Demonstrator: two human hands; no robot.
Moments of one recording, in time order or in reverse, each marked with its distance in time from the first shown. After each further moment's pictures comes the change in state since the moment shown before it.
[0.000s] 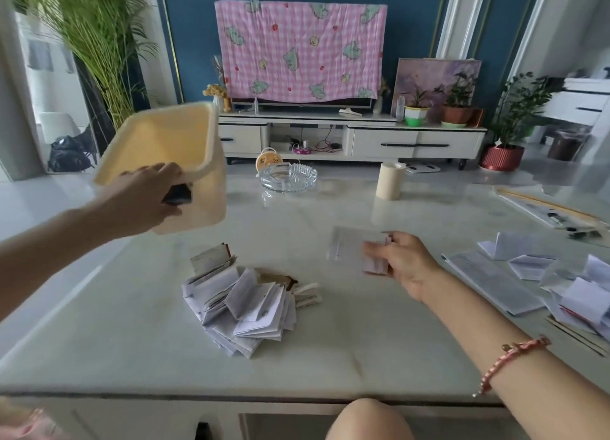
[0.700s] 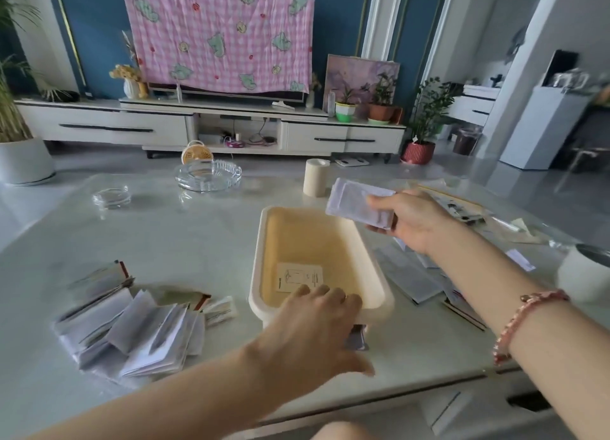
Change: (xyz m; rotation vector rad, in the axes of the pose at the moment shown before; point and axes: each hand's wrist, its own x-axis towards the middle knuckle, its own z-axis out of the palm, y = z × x) left_hand -0.068 0.280 0.030 -0.312 -0.241 0.676; right_hand 0.006 -0.077 -0.107 0.008 0.212 0.019
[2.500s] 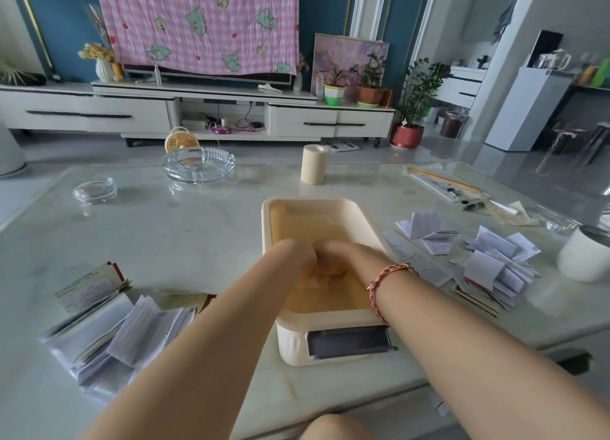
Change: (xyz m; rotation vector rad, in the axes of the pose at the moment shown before) left_hand 0.113 -0.104 0.043 -0.015 -0.615 -0.490; right_hand 0.086 0.116 0.083 -1.484 -0.457 0.127
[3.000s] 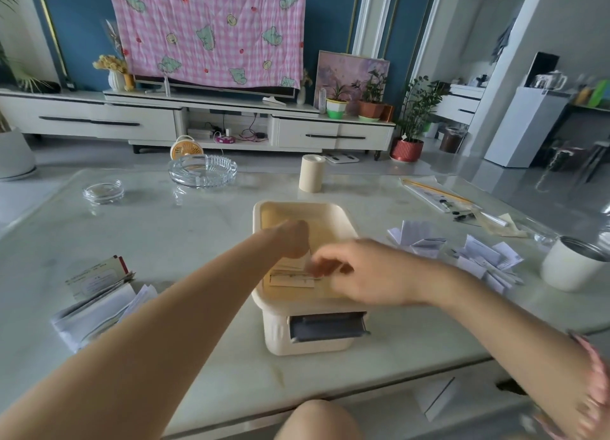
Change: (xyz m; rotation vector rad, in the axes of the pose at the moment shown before) left_hand -0.018 -0.008 -0.017 -0.190 0.301 0.166; right_hand -0.209 -0.005 -0.033 0.189 0.208 -0.461
